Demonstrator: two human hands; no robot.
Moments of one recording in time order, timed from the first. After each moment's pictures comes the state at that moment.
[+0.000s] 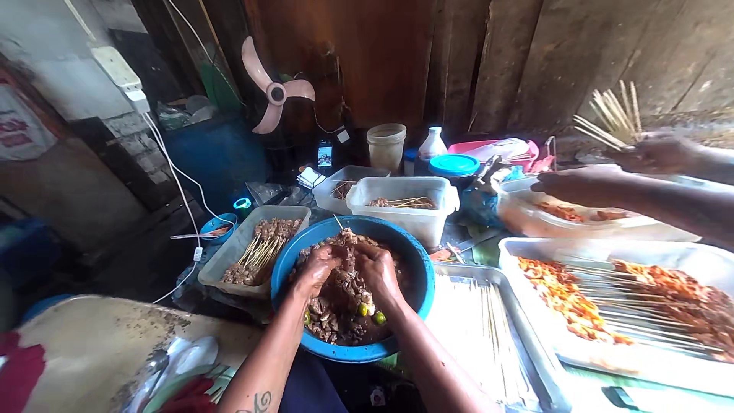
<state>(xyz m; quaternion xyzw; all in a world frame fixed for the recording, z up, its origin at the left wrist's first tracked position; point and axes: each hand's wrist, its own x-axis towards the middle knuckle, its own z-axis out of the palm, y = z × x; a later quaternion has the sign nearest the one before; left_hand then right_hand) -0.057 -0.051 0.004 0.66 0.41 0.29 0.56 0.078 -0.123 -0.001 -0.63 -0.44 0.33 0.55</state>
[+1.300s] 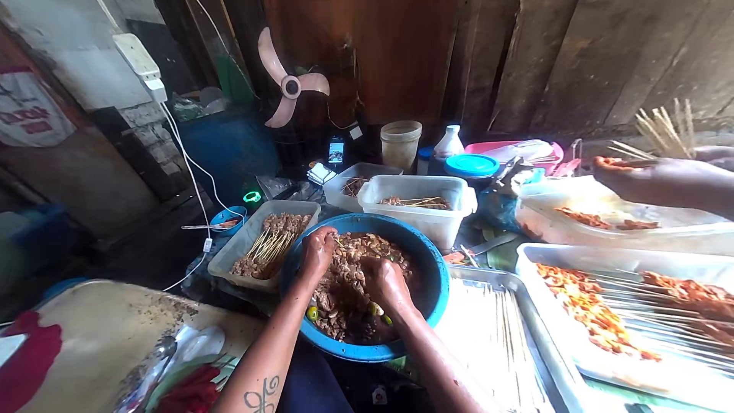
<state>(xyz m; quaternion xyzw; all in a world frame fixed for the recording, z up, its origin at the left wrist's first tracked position) -0.060 -0.019 0.014 0.76 0.51 0.32 0.26 0.071 -0.132 0.009 -0.73 -0.54 0.26 0.31</state>
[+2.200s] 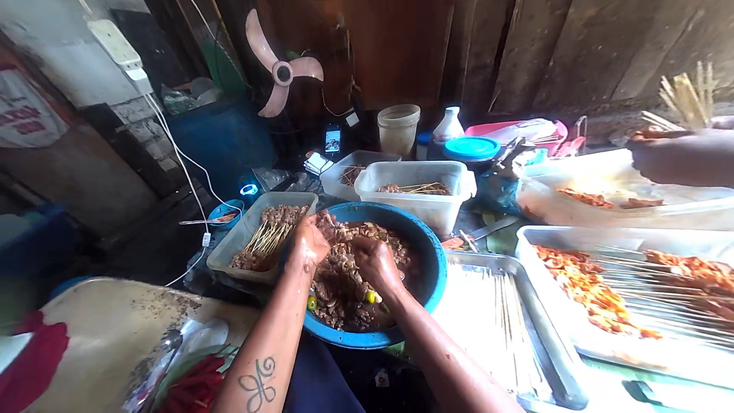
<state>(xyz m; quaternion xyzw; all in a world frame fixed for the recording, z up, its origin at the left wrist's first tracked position) -0.043 -0.027 0.040 0.29 0.43 0.49 0.70 0.067 -0.124 0.002 -0.64 -0.53 0.27 0.48</state>
